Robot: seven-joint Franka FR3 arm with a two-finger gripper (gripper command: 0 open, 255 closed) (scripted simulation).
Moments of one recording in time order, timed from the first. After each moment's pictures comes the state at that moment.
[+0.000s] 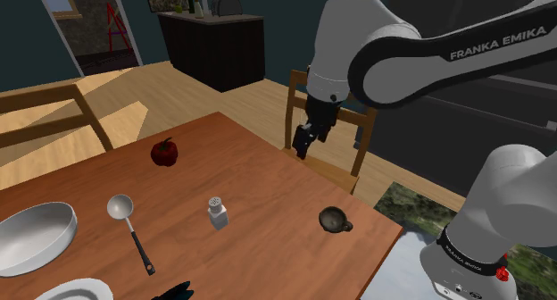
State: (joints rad) arm 0.13 -0.50 0.30 -2.46 0.07 2.10 0.32
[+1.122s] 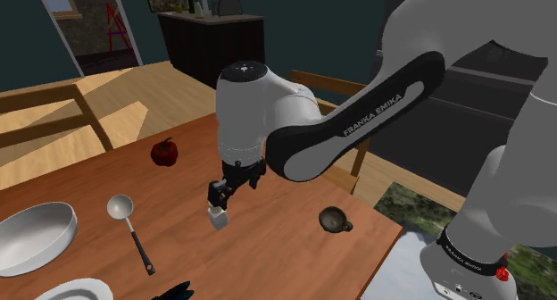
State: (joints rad) arm 0.15 0.10 0.56 -2.11 -0.26 2.34 0.86
